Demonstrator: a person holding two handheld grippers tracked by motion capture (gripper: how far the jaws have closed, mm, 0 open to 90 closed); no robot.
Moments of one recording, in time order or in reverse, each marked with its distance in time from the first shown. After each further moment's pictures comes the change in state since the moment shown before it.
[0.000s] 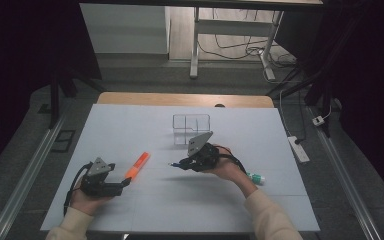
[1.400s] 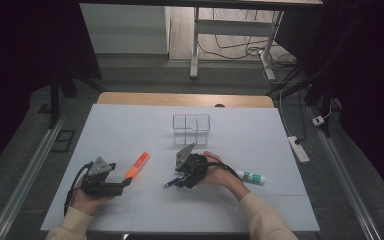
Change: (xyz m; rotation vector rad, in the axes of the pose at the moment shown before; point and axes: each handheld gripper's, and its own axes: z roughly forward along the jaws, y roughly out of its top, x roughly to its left) left arm -0.001 0.002 0.000 -0.004 -0.007 0.003; right arm 0.013 -0.007 0.052 0.180 0.084 -0.047
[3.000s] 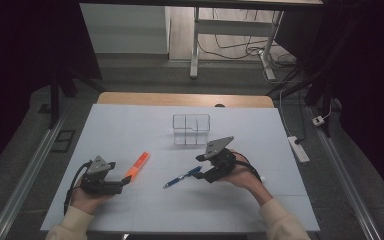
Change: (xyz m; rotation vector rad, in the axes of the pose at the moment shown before) left arm 0.004 0.001 0.000 -0.011 -0.006 -0.014; right arm 0.012 -0.038 -0.075 -0.216 -0.146 0.178
